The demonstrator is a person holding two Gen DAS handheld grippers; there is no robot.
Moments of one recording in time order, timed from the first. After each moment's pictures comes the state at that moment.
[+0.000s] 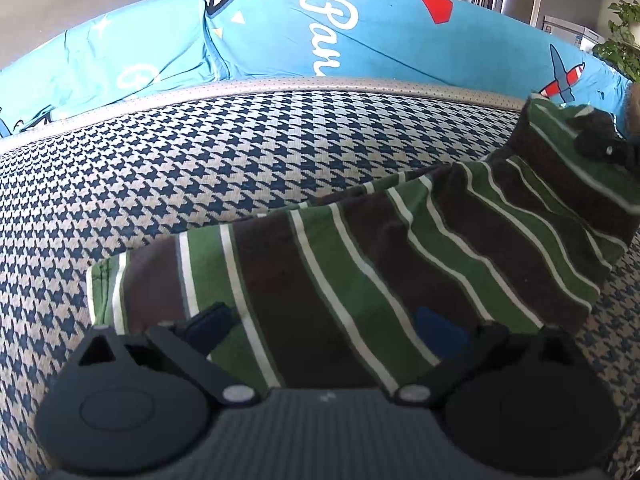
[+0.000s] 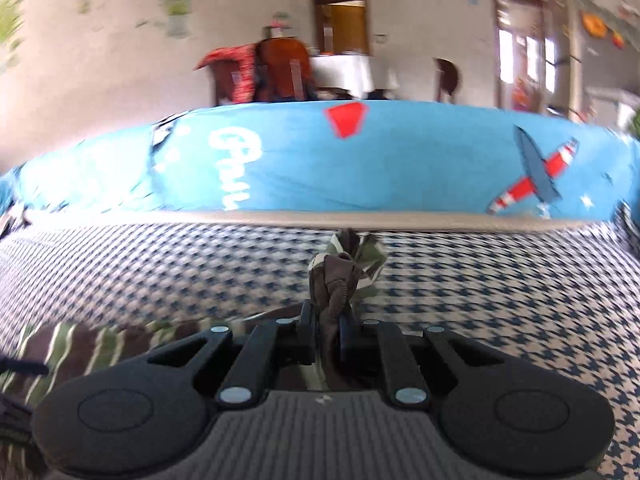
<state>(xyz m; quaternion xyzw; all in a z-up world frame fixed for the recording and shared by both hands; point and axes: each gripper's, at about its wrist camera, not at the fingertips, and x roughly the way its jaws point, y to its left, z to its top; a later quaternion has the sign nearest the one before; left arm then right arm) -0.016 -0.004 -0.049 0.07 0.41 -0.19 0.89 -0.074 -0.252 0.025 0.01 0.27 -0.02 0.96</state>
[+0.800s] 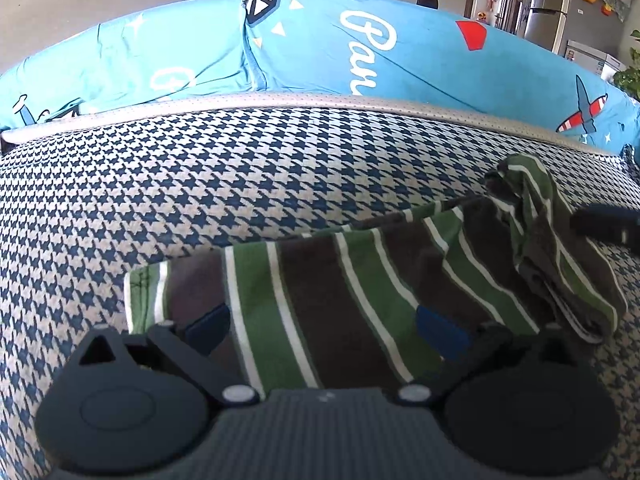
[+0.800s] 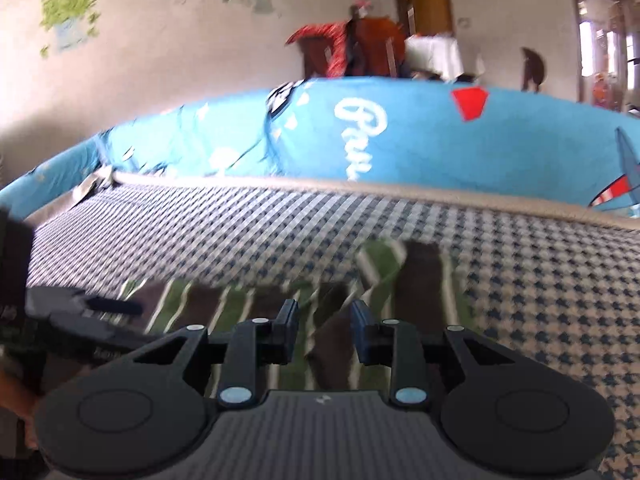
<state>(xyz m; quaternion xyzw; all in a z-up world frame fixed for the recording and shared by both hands) -0.013 0.020 -0.038 0.04 0.40 -0.15 0.90 -0.083 -0.196 0.028 0.03 0.28 0.07 0.96</state>
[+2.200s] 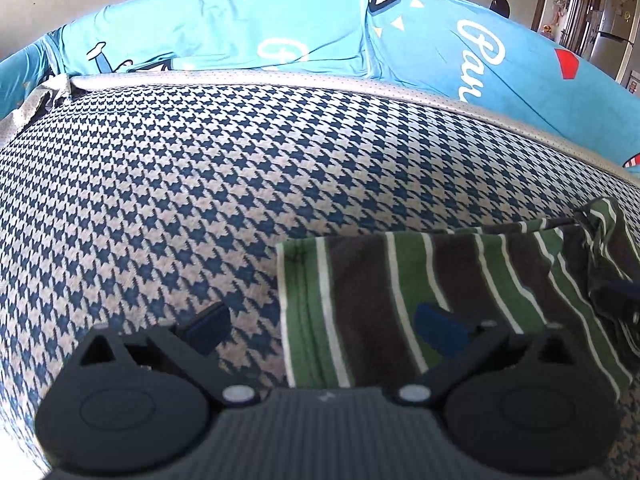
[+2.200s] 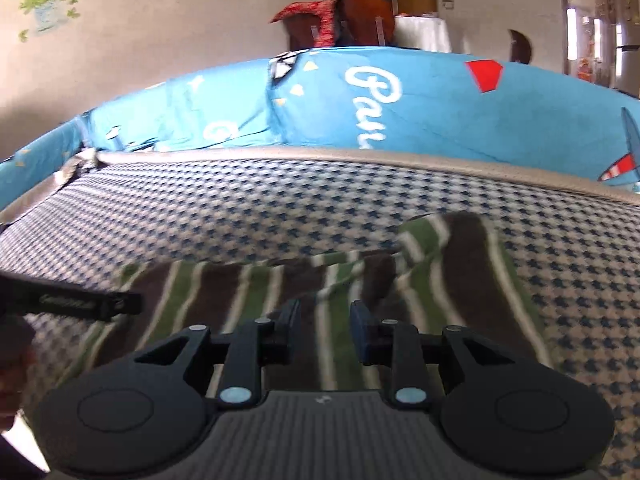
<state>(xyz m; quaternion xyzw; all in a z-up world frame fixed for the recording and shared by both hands) -0.026 0.122 -0.031 0.00 0.43 -0.07 0.90 -0.081 -0.127 0.001 0.02 0.32 0.08 0.94</state>
